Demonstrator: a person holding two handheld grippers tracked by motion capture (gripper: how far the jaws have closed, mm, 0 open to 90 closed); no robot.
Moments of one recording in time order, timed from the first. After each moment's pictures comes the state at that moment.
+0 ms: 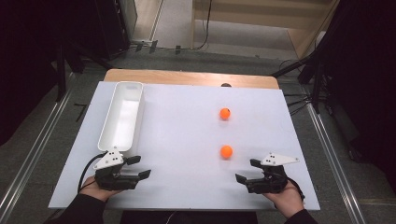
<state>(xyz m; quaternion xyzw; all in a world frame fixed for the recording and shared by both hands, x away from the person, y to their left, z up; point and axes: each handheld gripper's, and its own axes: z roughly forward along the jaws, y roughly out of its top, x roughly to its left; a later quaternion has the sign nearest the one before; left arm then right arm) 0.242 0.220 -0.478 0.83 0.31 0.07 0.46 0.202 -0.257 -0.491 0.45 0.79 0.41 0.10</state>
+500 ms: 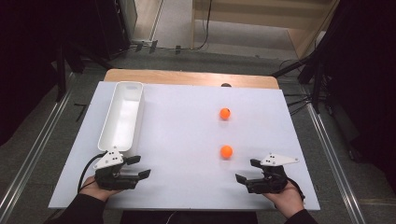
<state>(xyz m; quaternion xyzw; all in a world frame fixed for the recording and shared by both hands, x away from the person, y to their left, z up) 0.243 0.220 -0.478 0.82 0.31 0.07 0.46 0.202 -0.256 -0.491 0.45 0.79 0.41 0.10</state>
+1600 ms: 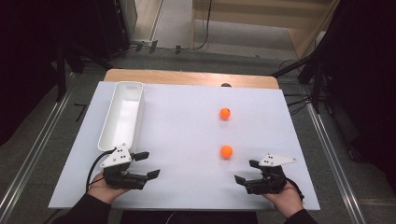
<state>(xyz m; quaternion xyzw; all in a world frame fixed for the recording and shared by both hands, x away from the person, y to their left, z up) 0.243 0.193 -0.461 0.83 0.27 0.06 0.49 0.202 -0.254 -0.493 0.44 0.80 0.40 0.09</state>
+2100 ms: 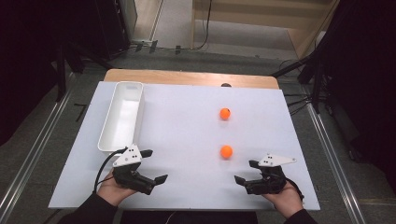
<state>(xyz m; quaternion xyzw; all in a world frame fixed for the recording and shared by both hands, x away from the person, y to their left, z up) 0.245 0.171 -0.461 0.84 0.26 0.06 0.47 0.202 -0.253 -0.494 0.44 0.80 0.40 0.09</state>
